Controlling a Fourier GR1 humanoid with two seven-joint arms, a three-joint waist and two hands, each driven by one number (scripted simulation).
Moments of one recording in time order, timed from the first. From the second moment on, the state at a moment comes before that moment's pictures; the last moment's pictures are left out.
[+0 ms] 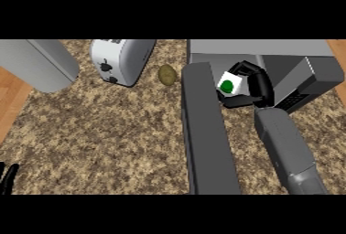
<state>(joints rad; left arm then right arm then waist) 0.60 0.03 0.14 -2.20 0.30 -0.28 -0.22 -0.69 -0.13 -0.13 -0.69 0.04 -0.03 -0.61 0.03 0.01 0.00</state>
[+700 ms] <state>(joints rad) 0.52 0.04 0.12 -2.17 0.29 -0.30 -0.21 -1.01 -0.18 -0.20 -0.28 0.10 -0.15 -0.72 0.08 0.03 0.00</state>
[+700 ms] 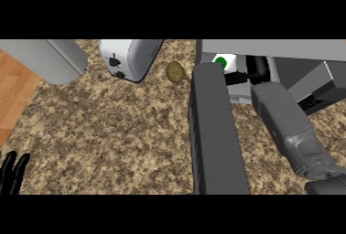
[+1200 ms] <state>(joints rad) 0.46 0.05 0.11 -2.15 0.28 -0.30 -0.19 -1.11 -0.23 -0.23 -0.18 0.12 -0.28 -0.70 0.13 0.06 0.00</state>
